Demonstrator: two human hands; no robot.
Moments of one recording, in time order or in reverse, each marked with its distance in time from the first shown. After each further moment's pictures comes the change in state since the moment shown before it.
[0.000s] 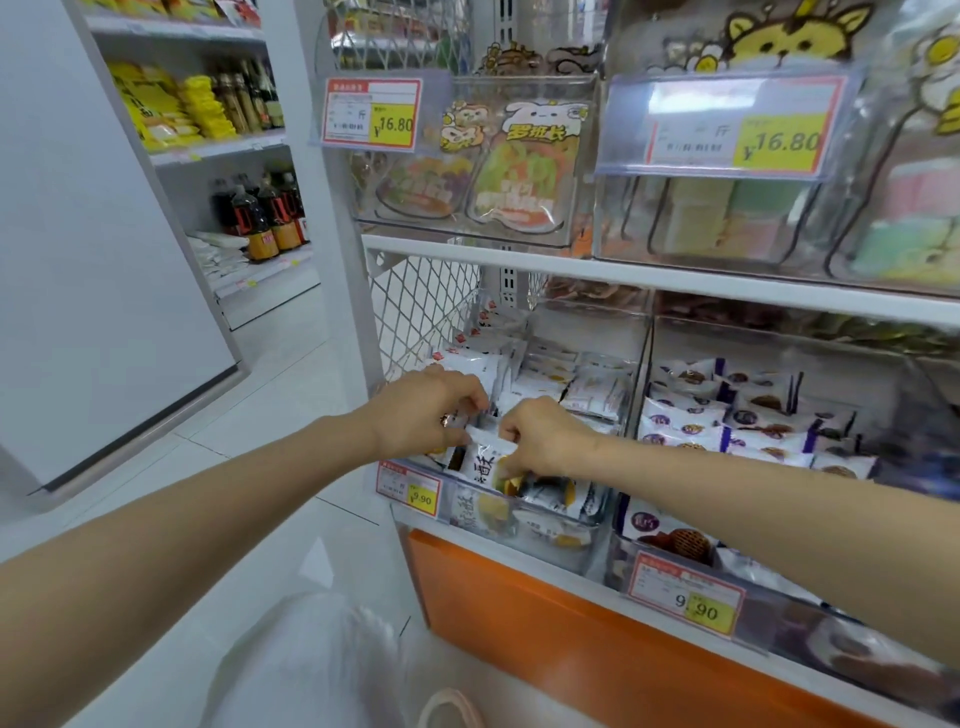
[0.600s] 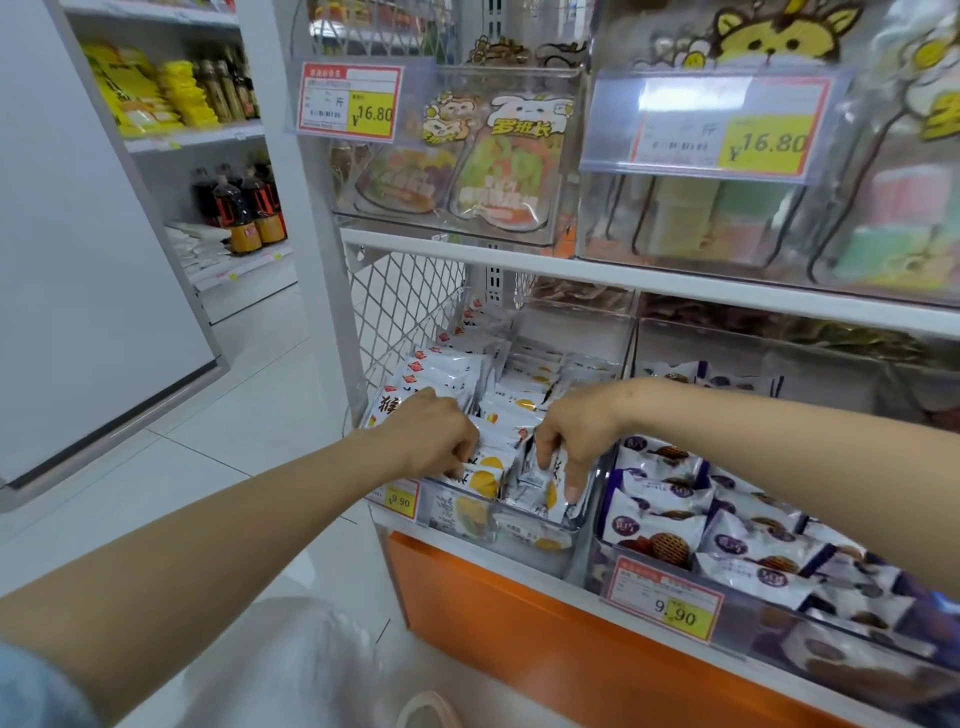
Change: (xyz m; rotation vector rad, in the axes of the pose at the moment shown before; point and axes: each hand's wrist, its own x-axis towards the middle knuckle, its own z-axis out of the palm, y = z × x) left_hand 0.027 0.010 0.032 0.381 -0.175 0.059; right_hand -0.014 0.029 -0.055 -0.339 -0.527 0.054
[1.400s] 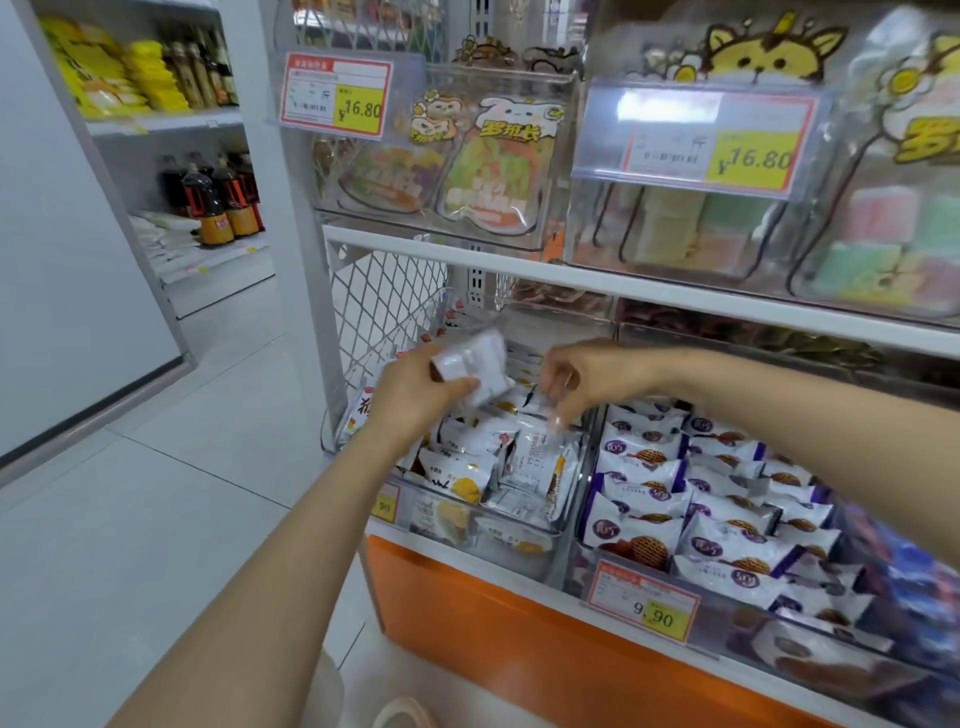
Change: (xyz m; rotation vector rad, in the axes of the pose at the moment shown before) left_hand 0.004 0.010 -0.017 -1.057 0.557 -0.500; right_hand -0.013 0.039 -0.015 0.416 0.334 -0.084
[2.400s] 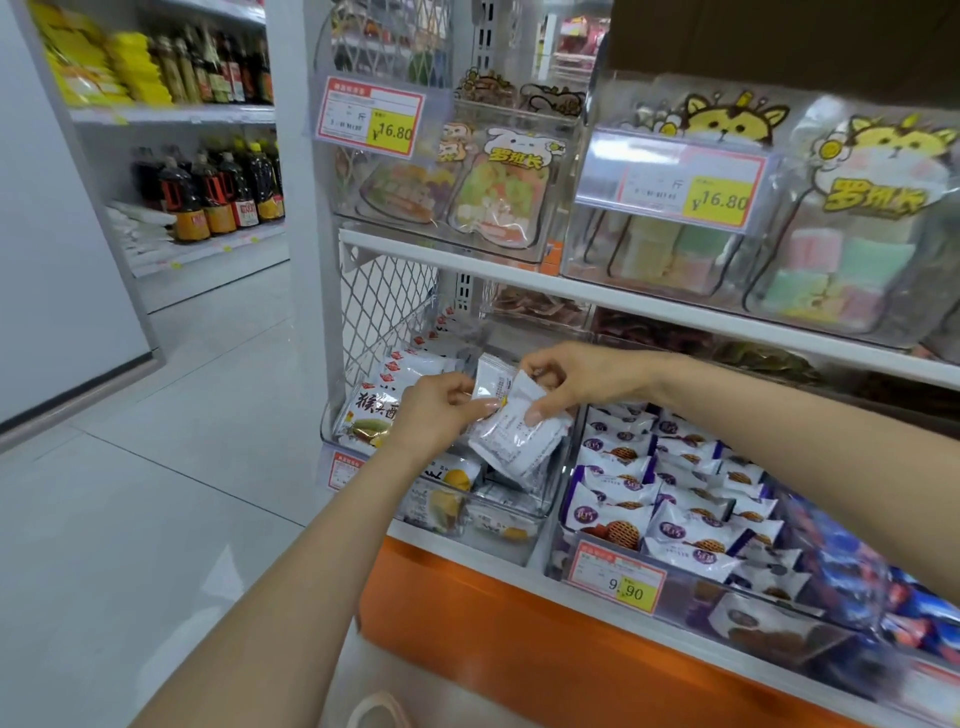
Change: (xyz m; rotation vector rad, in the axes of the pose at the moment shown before) left_hand -0.029 0.006 0.010 -0.221 -0.139 -0.033; right_hand -0.029 -0.027 0.000 0.191 -0.025 -0.116
